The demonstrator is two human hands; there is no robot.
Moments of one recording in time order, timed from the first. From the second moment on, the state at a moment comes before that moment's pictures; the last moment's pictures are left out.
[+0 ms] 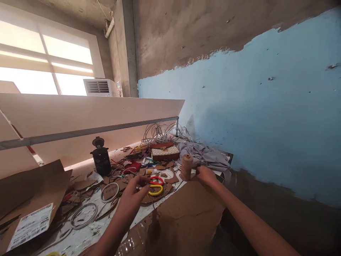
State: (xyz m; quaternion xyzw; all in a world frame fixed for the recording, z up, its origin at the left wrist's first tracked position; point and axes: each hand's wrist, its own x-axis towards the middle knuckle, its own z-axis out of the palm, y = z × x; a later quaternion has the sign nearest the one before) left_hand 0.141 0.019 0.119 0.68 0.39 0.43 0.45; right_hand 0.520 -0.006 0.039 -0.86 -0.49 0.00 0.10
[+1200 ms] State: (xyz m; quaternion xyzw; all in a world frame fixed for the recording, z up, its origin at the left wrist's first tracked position) left_hand 0.226 0.035 0.025 0.65 0.37 0.35 0.56; right_hand 0.455 0.012 0.118 -0.79 -0.61 -0.02 0.10
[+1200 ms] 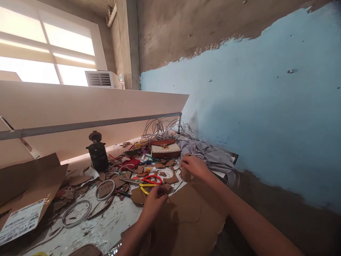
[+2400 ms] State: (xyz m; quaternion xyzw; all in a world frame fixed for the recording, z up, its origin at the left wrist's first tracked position) left_hand 0.200 0.012 0.044 0.66 0.37 0.34 0.56; right_hand 0.451 -0.022 0.201 -0.55 -0.63 0.29 0.47
